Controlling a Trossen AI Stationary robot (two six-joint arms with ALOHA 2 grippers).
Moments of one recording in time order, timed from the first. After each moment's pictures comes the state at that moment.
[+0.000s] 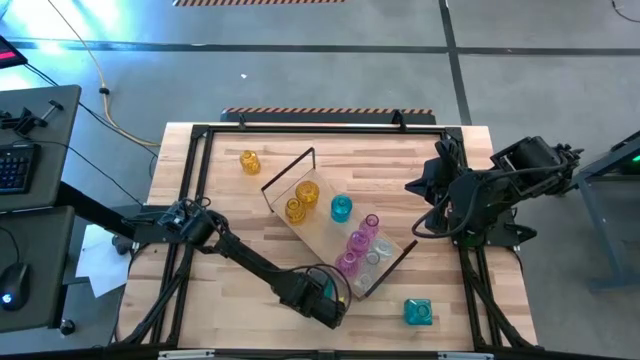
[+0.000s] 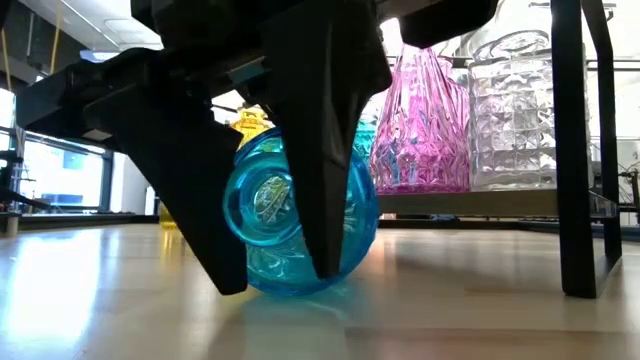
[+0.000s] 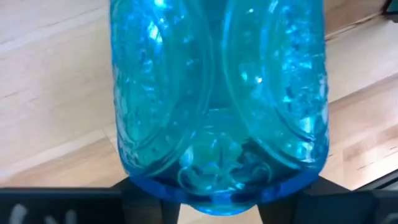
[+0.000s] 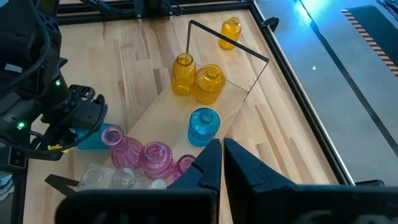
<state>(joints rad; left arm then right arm) -0.52 2.29 1.81 -0.81 -0.02 -1.73 0.45 1.42 2.08 -1.57 0.54 0.47</state>
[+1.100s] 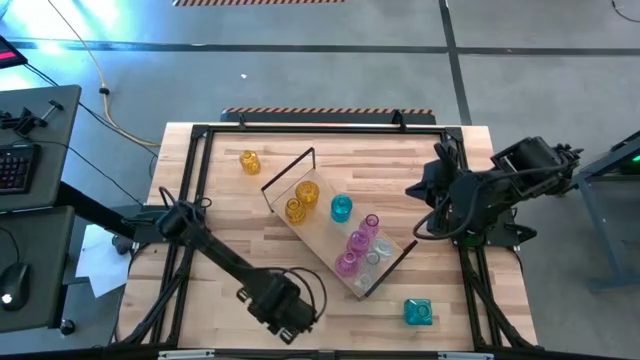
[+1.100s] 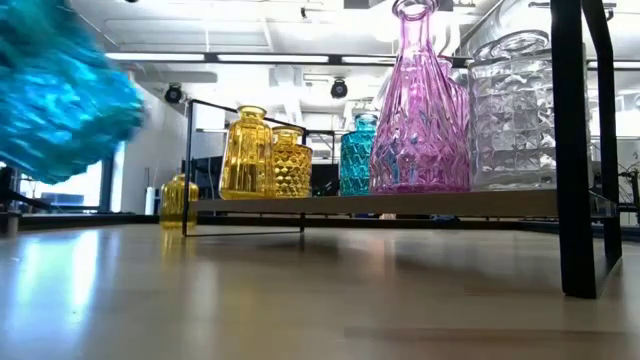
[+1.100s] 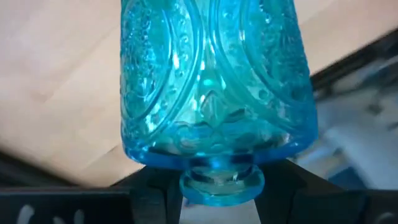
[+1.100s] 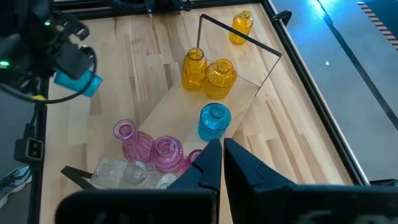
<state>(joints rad) -0.61 2.10 1.81 -1.24 0.35 -1.50 0.45 1.42 2.08 -1.57 0.50 0.48</state>
